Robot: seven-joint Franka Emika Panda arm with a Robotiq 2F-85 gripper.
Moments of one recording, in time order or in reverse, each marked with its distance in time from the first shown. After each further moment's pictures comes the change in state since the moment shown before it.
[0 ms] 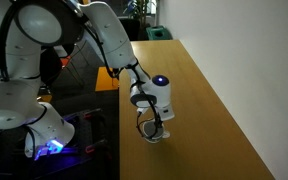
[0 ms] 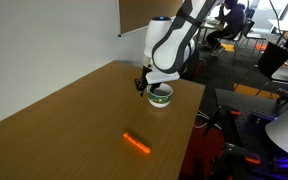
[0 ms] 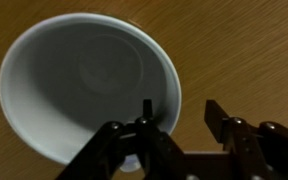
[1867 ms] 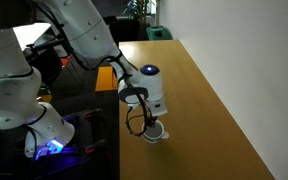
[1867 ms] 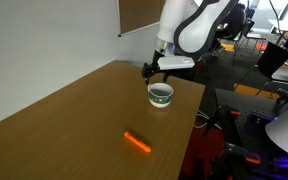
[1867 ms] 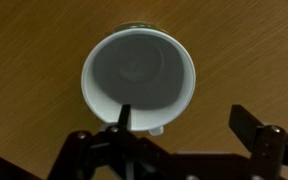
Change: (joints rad) arm -0.028 -0.251 -0.020 -0.191 -0.183 -0.018 0.169
